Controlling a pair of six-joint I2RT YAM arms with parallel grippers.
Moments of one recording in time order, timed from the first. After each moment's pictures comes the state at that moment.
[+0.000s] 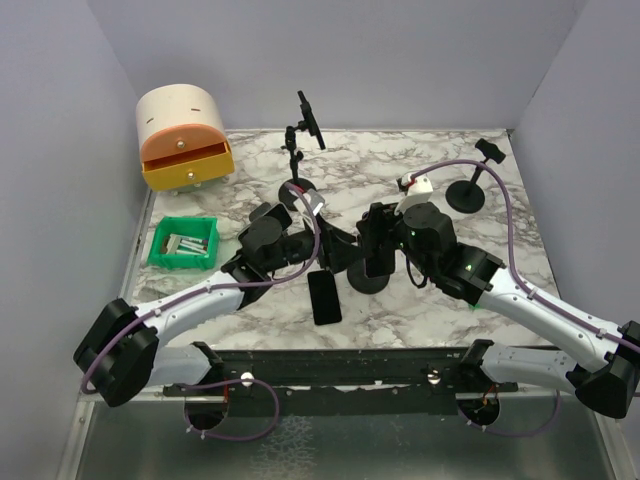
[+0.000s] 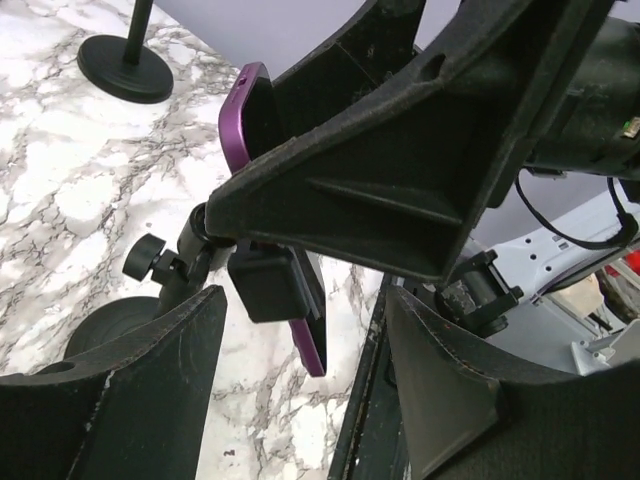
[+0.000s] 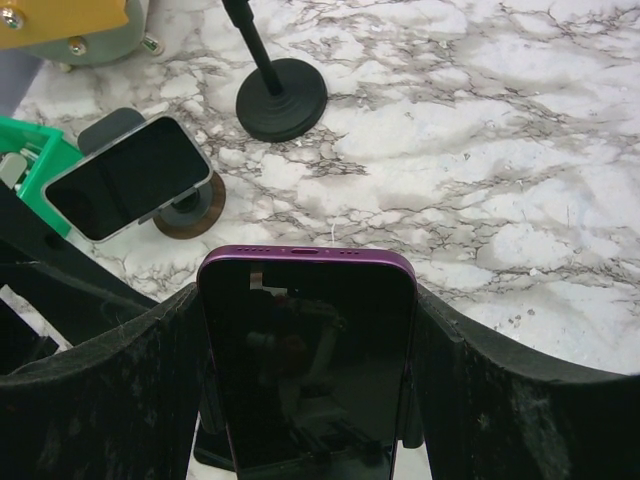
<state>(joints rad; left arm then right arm) -0.75 1.21 0.64 0.61 0.46 -0.55 0.87 1.08 0.97 -0.25 0.44 0.38</state>
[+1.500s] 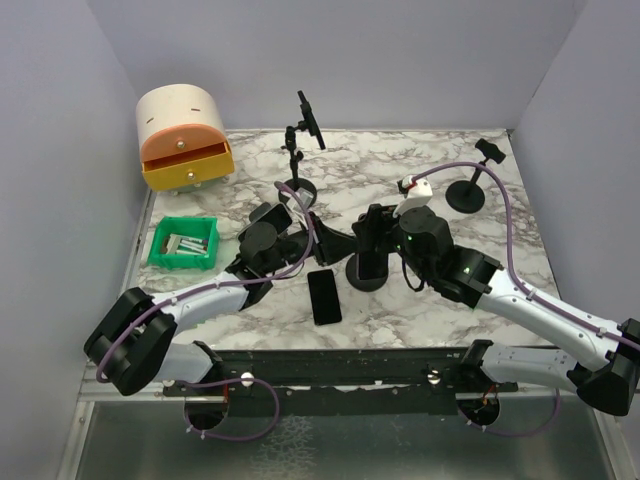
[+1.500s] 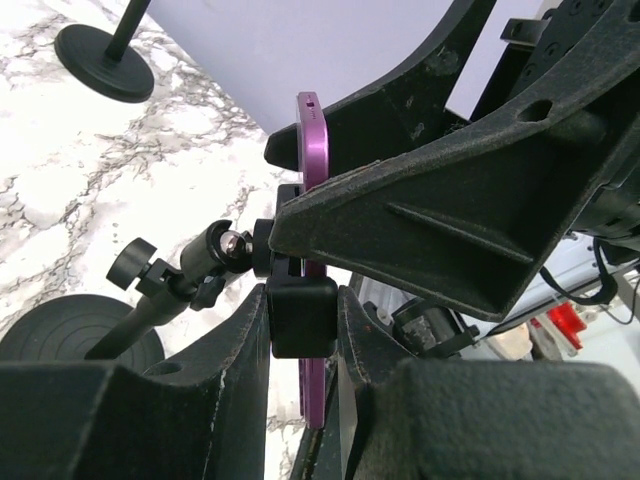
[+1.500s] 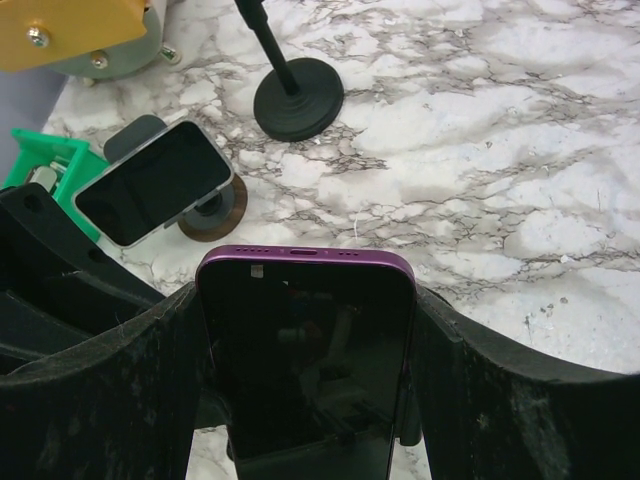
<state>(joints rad) -0.71 1.30 0.59 0.82 0.46 -0.77 0.90 1.08 0.97 -0.26 0.49 0.45</state>
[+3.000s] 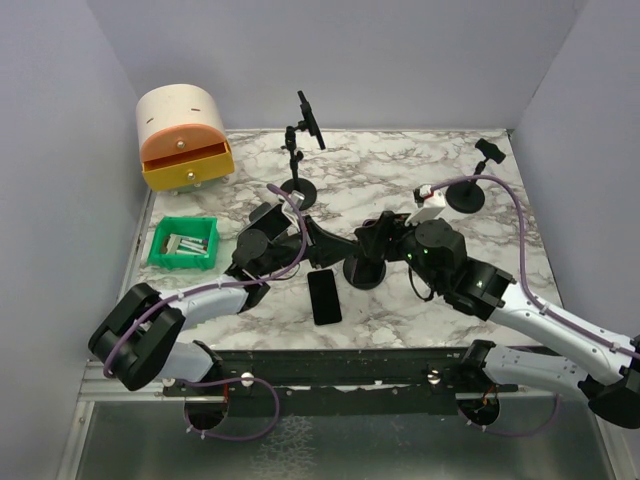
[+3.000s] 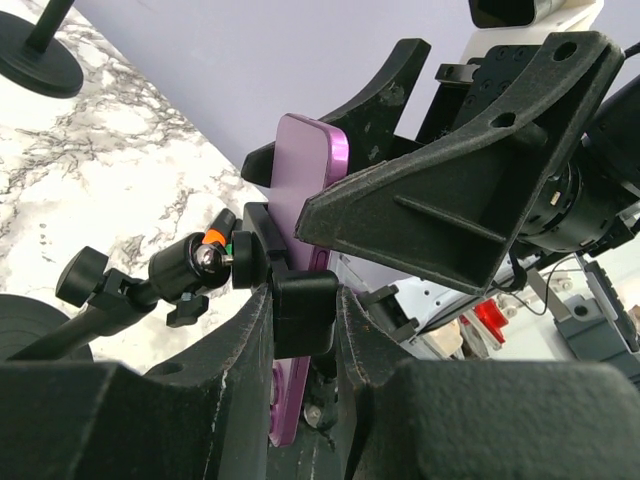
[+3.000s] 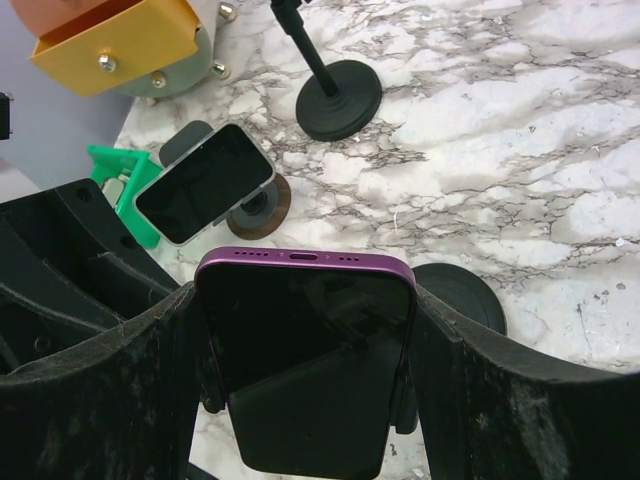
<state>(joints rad) -0.67 1.34 0.51 1.06 0.55 -0.94 0.91 0.96 0.87 -0.20 0.45 0.54</state>
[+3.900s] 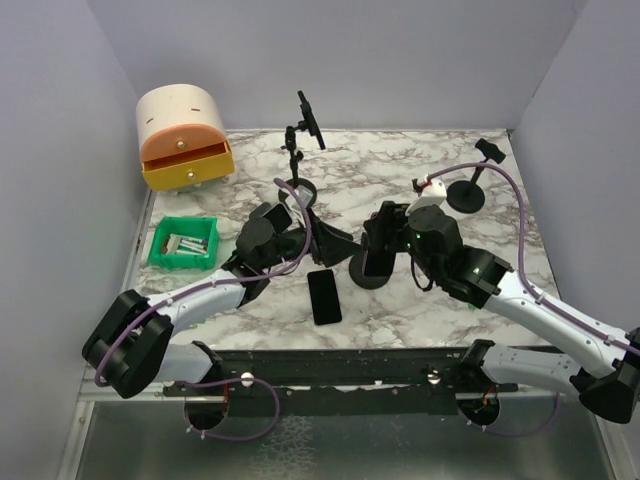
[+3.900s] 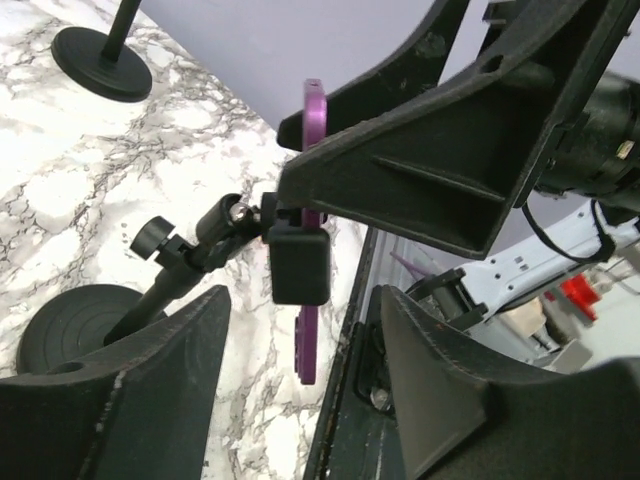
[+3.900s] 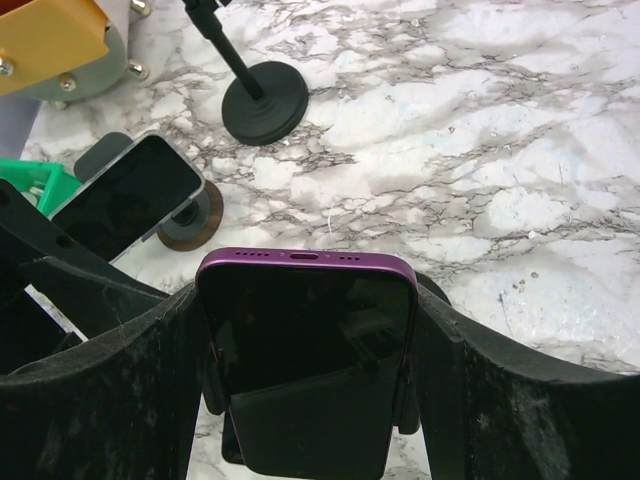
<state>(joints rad) -0.66 1.29 0.58 0.84 0.56 -0.75 0.87 1.03 0.96 -0.32 0.51 0.53</state>
